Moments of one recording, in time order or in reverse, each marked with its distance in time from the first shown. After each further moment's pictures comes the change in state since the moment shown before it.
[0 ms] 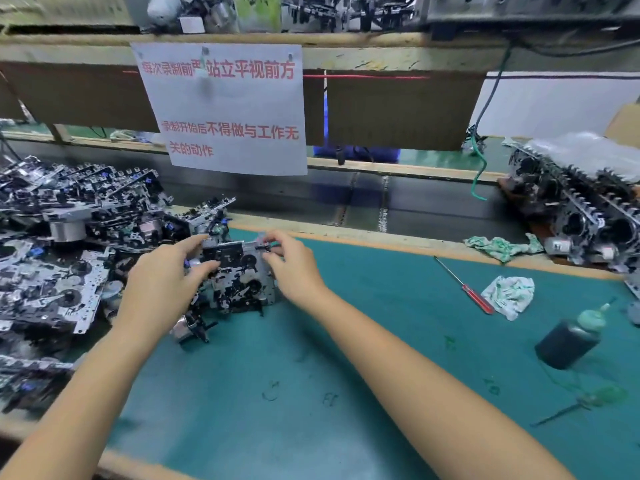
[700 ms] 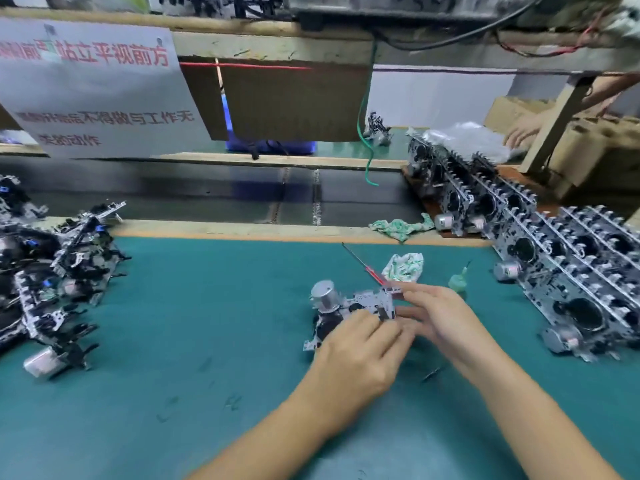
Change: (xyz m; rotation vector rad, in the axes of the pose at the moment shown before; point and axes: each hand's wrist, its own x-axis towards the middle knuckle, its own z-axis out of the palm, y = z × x) left_hand -0.115 0.237 0.091 -0.271 0.218 1.050; right_hand -0.161 0.078 -0.220 0.423 0.287 0.455
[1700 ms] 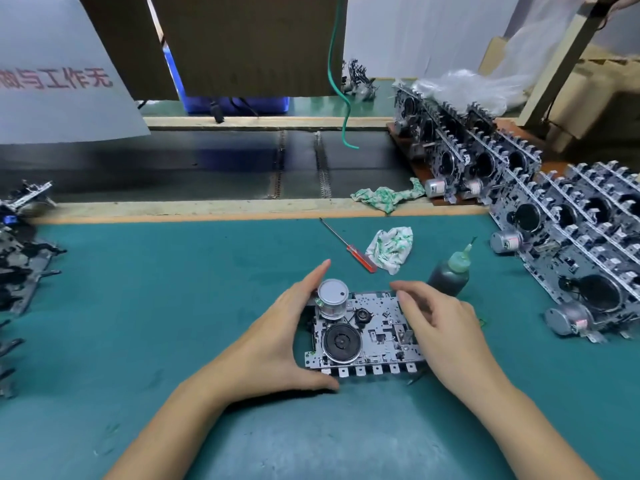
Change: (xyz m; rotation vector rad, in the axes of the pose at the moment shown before) left_hand -0.036 -0.067 0.020 -0.877 -0.617 -0.579; right_hand 0.004 0.043 -0.022 -0.713 0.324 -0.310
